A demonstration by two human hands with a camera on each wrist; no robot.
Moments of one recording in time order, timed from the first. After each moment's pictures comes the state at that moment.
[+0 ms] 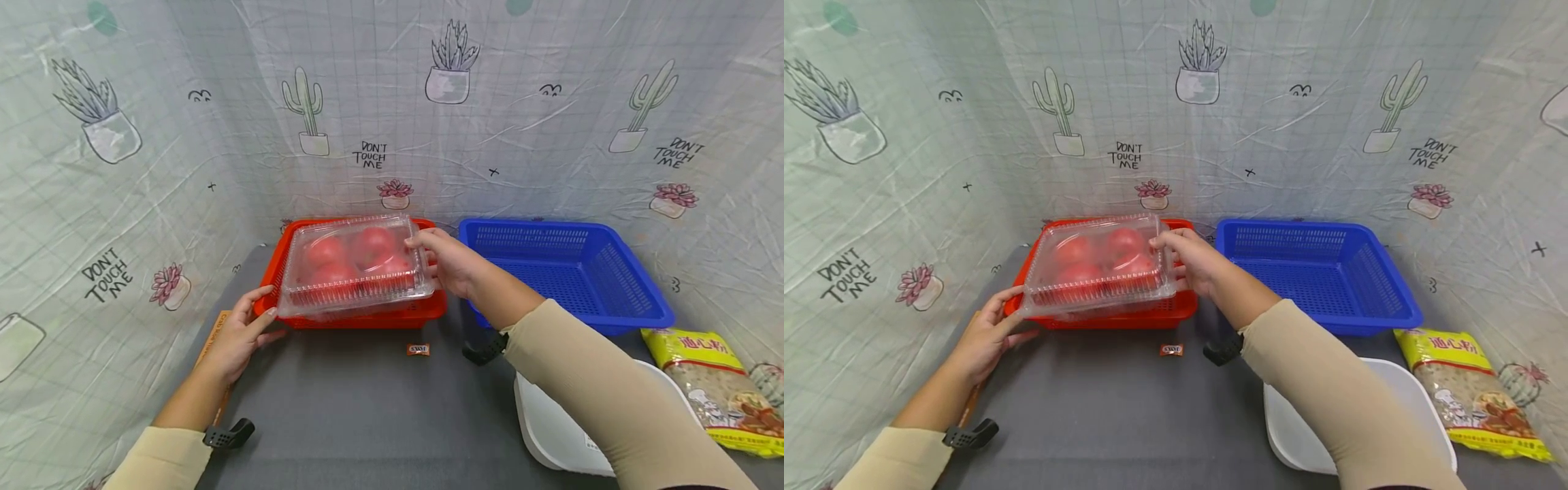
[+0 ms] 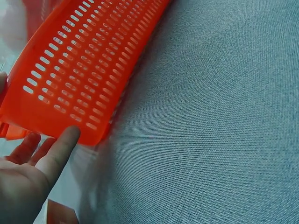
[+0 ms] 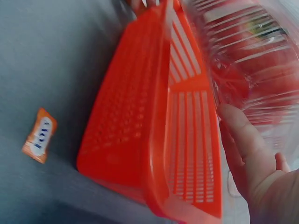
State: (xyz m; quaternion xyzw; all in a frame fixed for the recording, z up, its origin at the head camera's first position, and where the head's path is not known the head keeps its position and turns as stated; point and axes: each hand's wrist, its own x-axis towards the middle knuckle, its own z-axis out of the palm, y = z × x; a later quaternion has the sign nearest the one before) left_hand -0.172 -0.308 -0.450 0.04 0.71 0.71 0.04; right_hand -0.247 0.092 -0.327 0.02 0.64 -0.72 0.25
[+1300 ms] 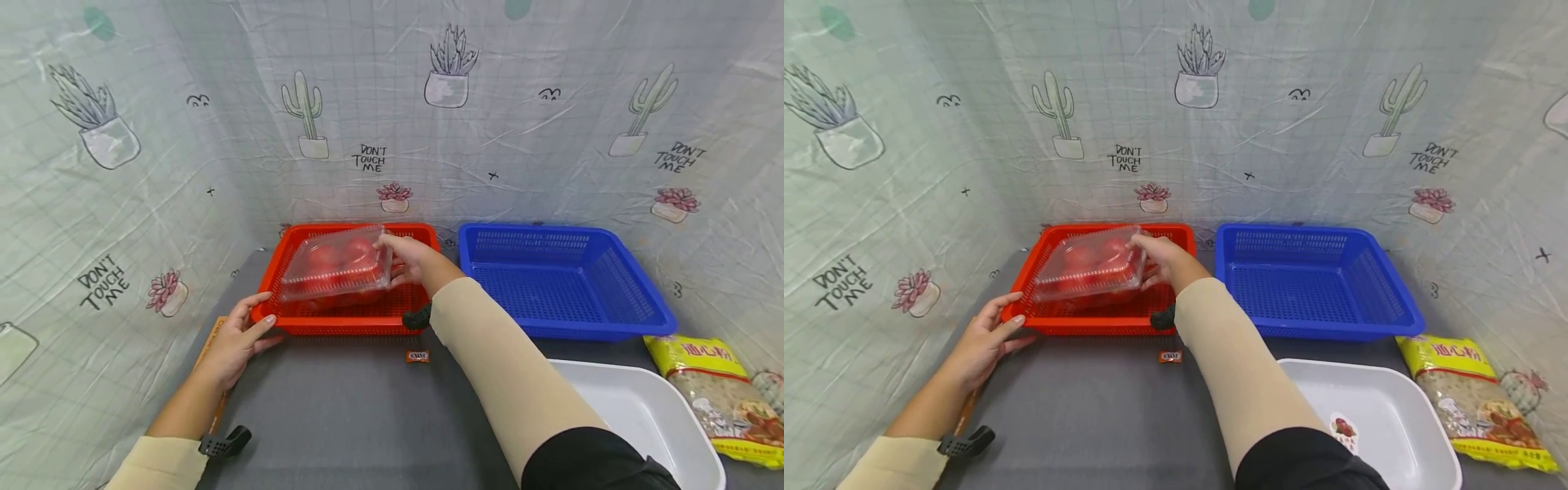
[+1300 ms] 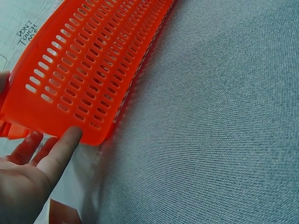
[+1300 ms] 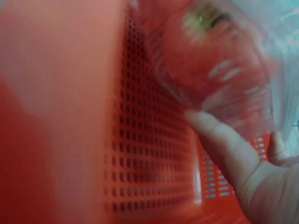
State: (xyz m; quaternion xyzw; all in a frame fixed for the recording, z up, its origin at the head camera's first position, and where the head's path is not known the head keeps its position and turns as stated) left_hand -0.167 -0.307 -0.451 0.02 0.71 0.71 0.03; right_hand -0.325 0.036 -0.375 0.08 0.66 -0.68 0.31
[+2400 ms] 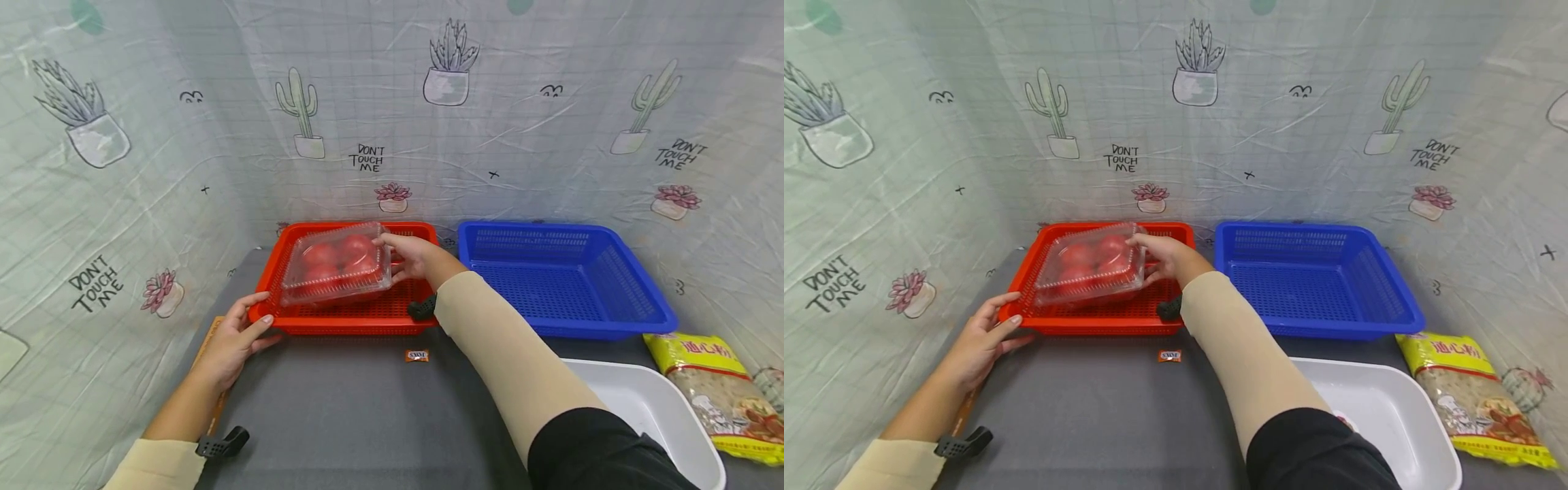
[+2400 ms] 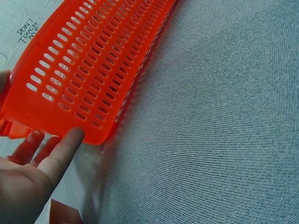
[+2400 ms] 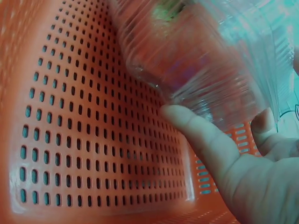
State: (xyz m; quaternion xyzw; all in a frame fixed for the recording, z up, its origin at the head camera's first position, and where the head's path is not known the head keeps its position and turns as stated) left_hand -0.181 -0.311 -0.453 0.04 0.70 0.71 0.04; right_hand -0.355 0.043 -0.392 0.05 0.64 -0.68 0.35
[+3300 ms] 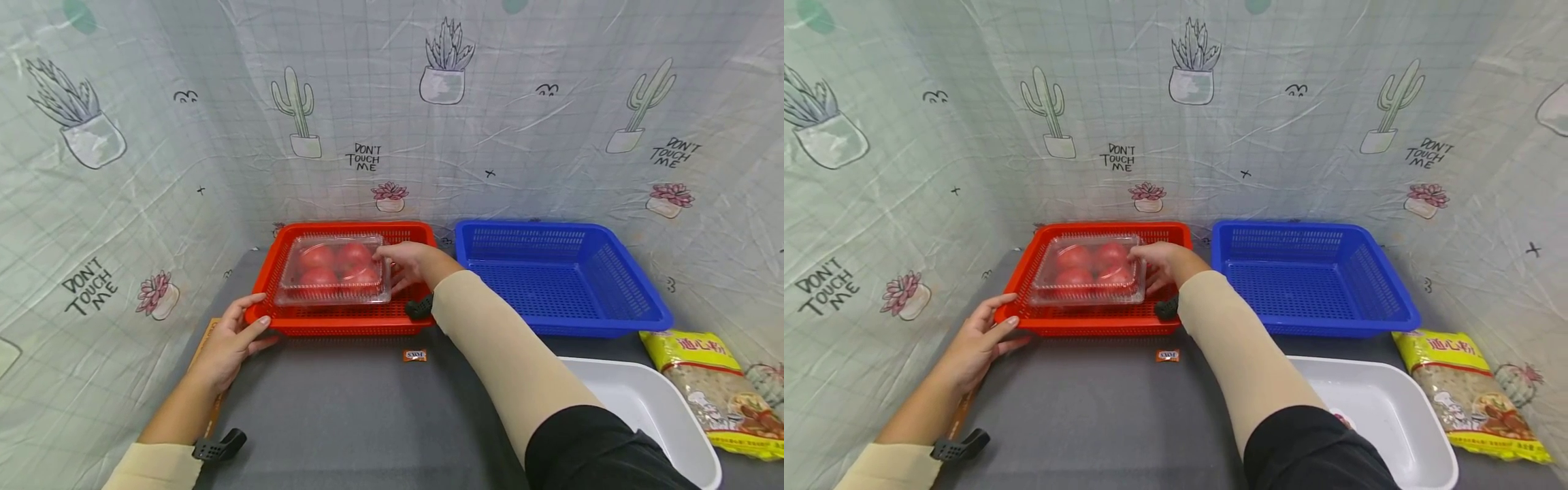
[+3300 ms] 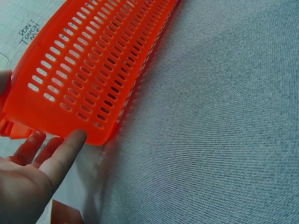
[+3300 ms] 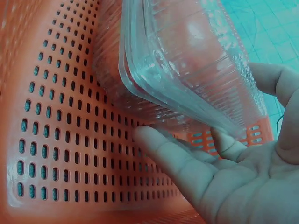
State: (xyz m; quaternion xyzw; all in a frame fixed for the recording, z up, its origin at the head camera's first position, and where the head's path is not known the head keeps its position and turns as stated) left_hand -0.178 -0.311 -0.453 0.04 0.70 0.72 0.03; right_hand -0.346 0.043 -0.390 0.07 0.71 -0.60 0.37
